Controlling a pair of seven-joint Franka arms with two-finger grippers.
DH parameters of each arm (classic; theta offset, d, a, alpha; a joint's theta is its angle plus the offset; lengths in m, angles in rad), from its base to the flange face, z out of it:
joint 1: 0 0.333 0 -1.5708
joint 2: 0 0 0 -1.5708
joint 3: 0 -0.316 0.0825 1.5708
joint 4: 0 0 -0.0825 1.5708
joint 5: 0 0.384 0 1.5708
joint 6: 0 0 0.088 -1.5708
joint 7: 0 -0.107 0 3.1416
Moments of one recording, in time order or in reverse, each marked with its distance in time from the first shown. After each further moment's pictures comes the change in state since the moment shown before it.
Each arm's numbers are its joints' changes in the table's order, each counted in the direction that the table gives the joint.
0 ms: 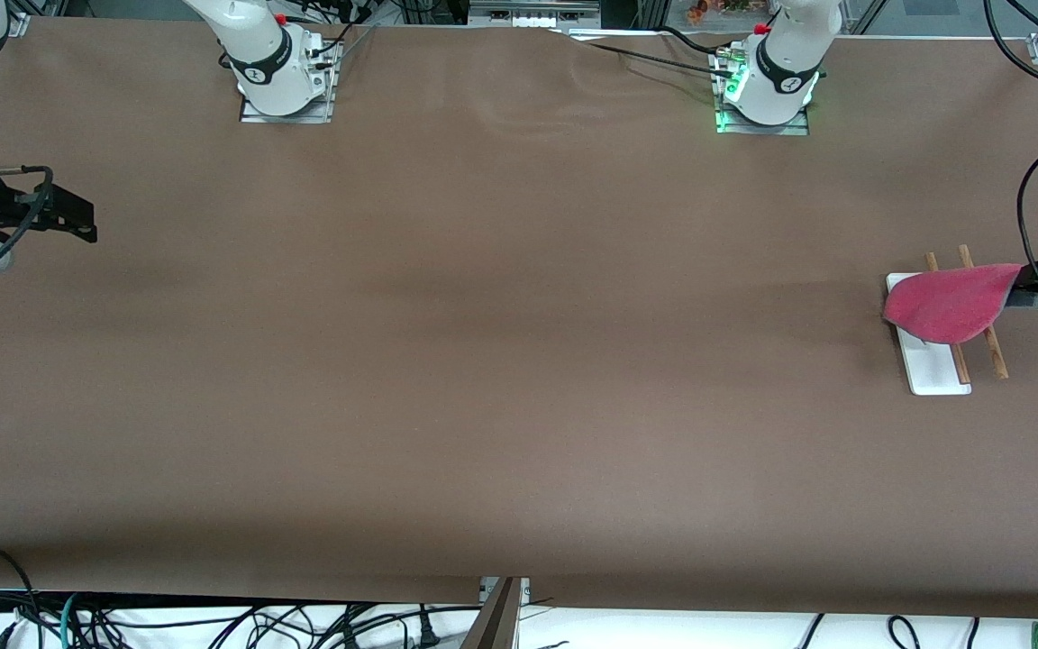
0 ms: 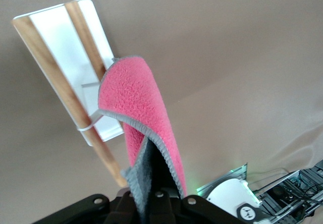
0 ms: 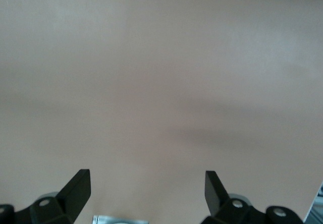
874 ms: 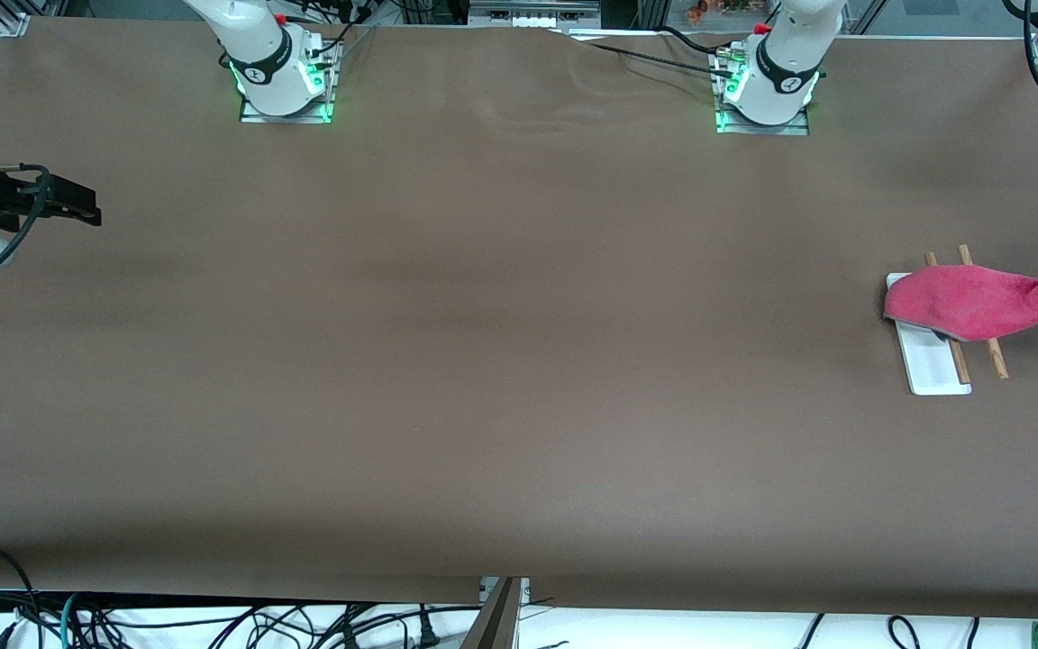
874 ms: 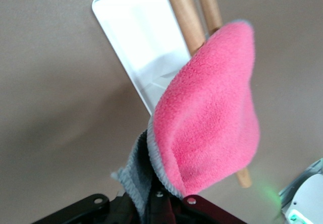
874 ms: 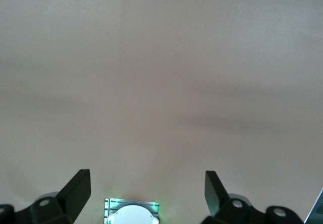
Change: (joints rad) left arm 0.172 0.139 -0.001 0.006 0.053 0.240 -0.336; right arm -0.017 0.006 0.011 0.001 0.026 -0.049 -0.028
